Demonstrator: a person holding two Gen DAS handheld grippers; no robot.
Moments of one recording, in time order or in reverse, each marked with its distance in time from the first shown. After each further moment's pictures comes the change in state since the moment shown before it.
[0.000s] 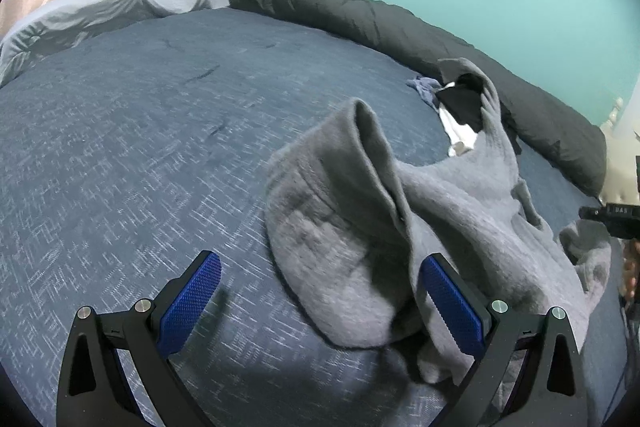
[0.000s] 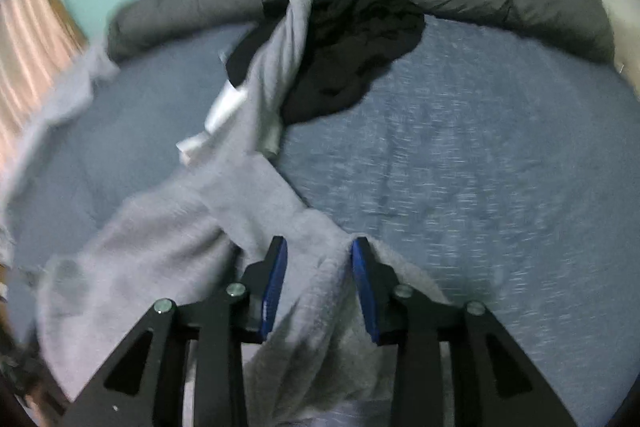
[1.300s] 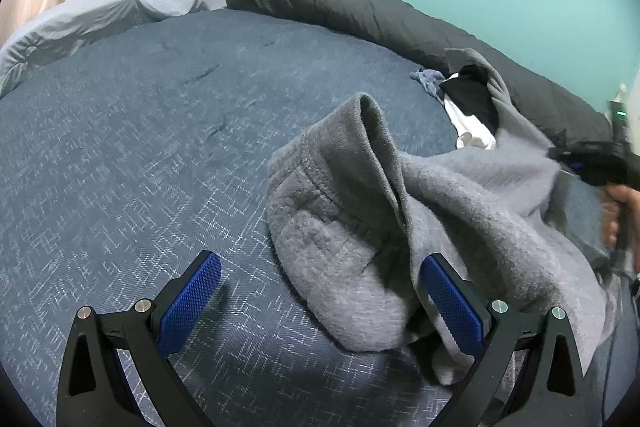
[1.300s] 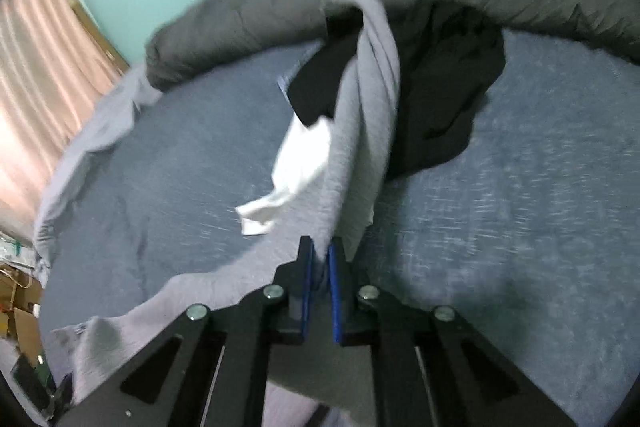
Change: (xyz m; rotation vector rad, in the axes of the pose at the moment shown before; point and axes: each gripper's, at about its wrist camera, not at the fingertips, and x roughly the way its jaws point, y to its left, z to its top) left arm 0.007 -0.001 -0.001 0.032 0.009 0.016; right arm 0.020 0.024 0.041 0.070 -0.142 0.310
